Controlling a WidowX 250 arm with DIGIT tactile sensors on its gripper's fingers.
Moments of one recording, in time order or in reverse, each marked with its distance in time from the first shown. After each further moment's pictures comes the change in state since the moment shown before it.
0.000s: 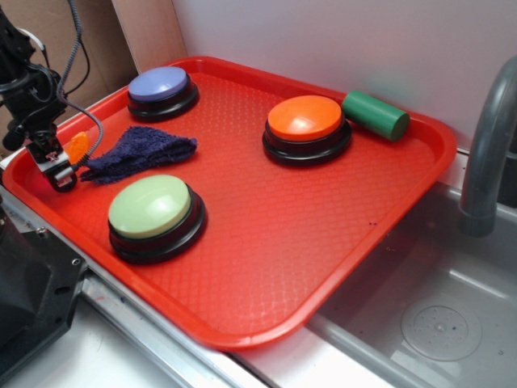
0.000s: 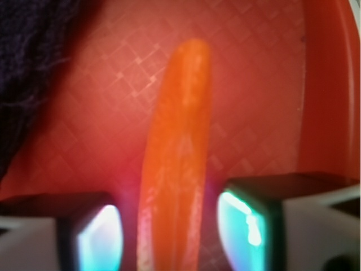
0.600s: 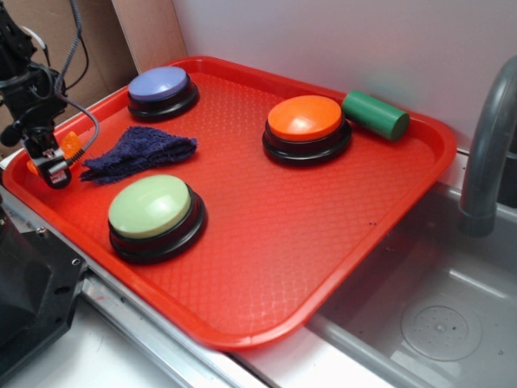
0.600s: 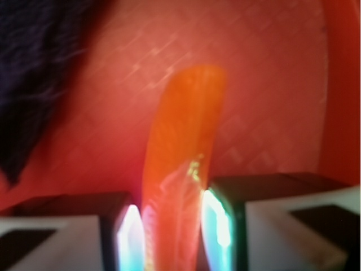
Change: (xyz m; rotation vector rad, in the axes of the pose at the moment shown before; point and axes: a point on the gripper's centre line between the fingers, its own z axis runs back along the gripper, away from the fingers) arm -0.002 -0.004 0.010 -0.075 0.046 0.008
